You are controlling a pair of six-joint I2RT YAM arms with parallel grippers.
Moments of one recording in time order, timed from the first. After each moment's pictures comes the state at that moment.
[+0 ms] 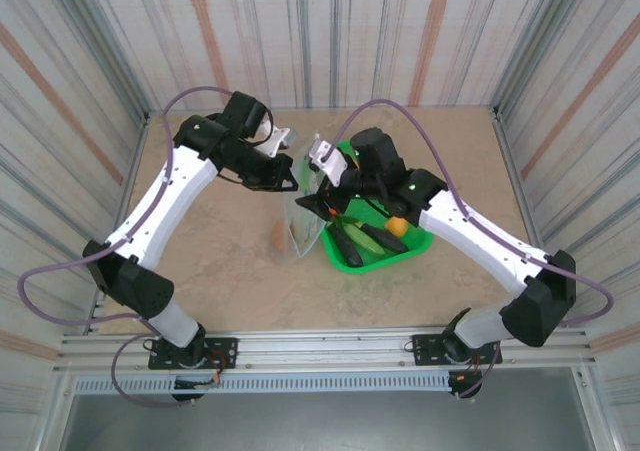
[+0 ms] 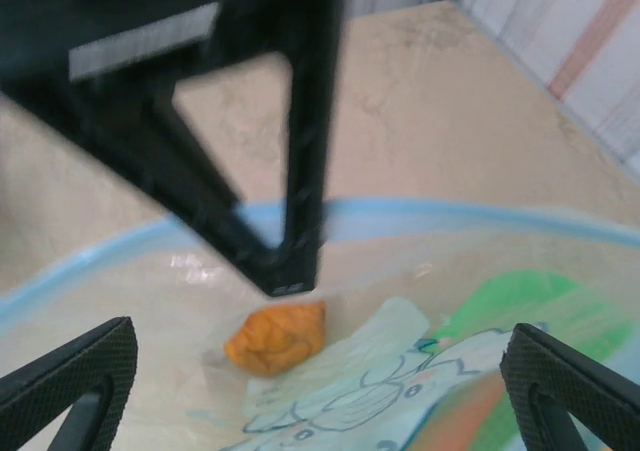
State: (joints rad) left arm -0.49 1.62 1.80 -1.28 0.49 -0.24; right arm 0.75 1.41 1.36 -0.46 -0.30 -0.22
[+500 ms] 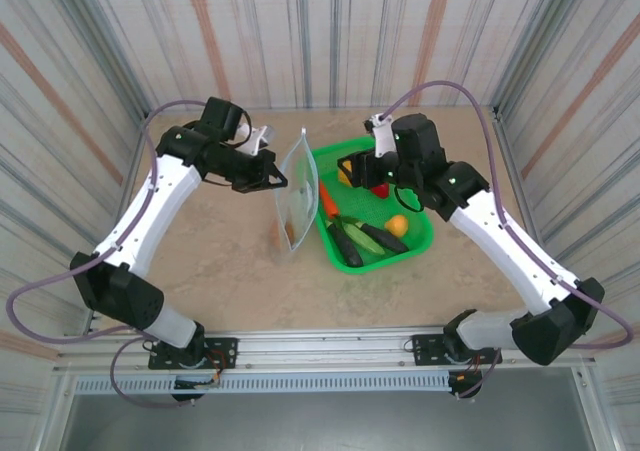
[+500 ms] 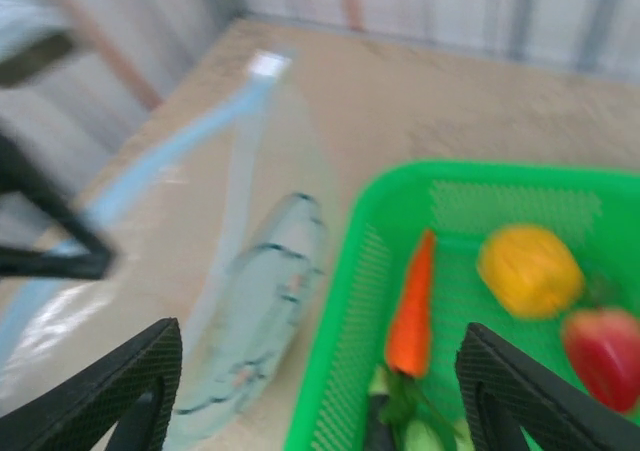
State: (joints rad) left arm -0.38 1.52 1.62 -1.12 0.60 -0.37; right arm 0.58 1.31 1.37 -0.63 -0.11 0.29
